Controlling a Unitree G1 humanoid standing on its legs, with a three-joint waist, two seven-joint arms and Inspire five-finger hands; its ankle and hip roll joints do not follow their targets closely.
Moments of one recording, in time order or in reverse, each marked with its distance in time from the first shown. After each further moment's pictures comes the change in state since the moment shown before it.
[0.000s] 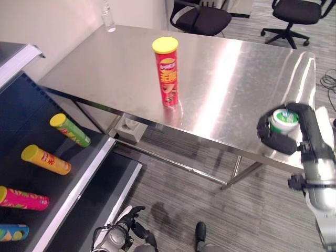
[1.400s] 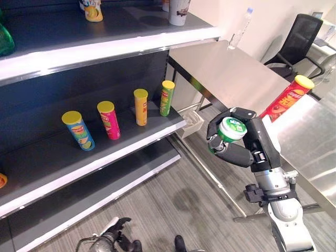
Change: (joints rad) left arm 0.103 0.066 0.001 -0.052 0.003 0.002 0.001; right arm -0.164 0.148 0.335 -0.122 0.166 -0.107 0.187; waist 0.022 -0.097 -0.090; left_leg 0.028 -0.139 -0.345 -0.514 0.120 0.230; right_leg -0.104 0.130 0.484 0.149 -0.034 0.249
